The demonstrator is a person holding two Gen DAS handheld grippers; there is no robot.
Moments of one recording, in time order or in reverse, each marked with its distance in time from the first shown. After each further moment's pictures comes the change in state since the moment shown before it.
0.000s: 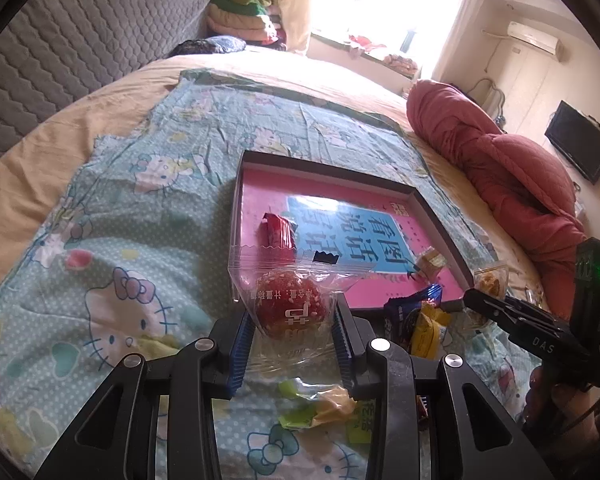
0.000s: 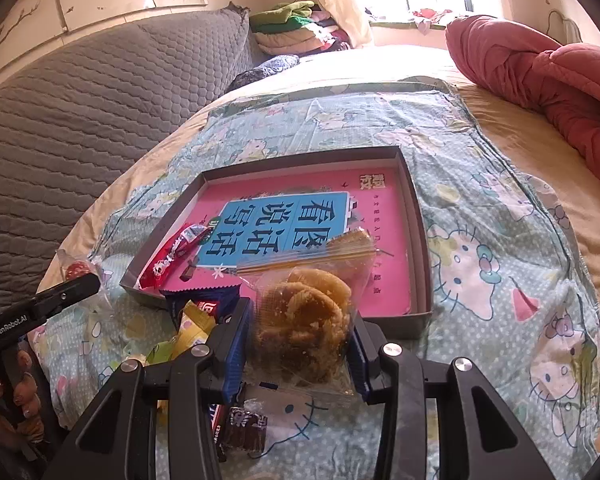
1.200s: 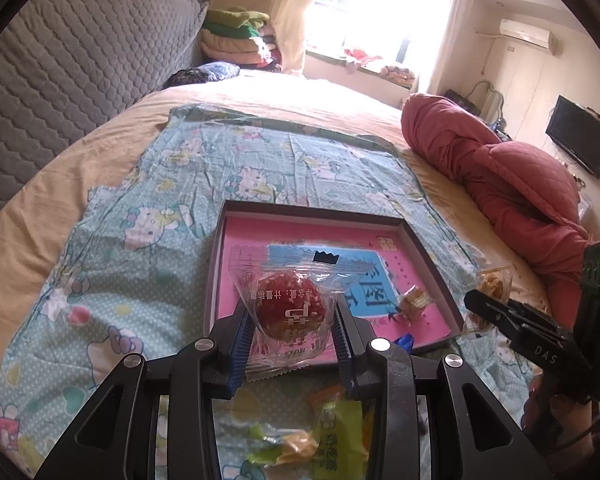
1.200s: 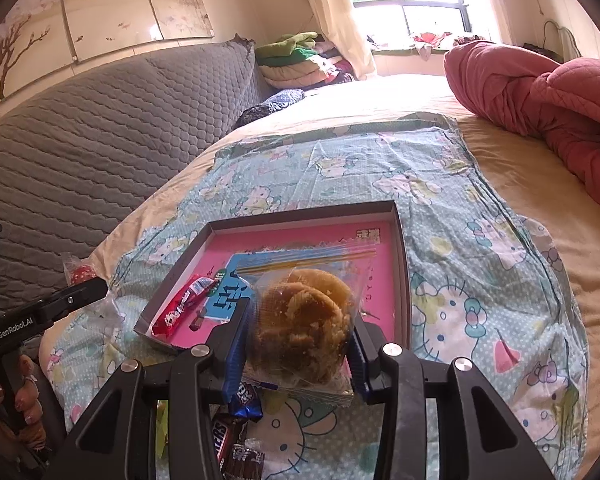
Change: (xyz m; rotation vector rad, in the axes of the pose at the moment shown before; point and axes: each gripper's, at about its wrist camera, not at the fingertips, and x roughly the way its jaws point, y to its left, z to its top) left arm -0.005 -0.040 0.039 0.051 -0.069 0.041; right arm -0.020 -0.012 0.032 0.006 -0.120 0.040
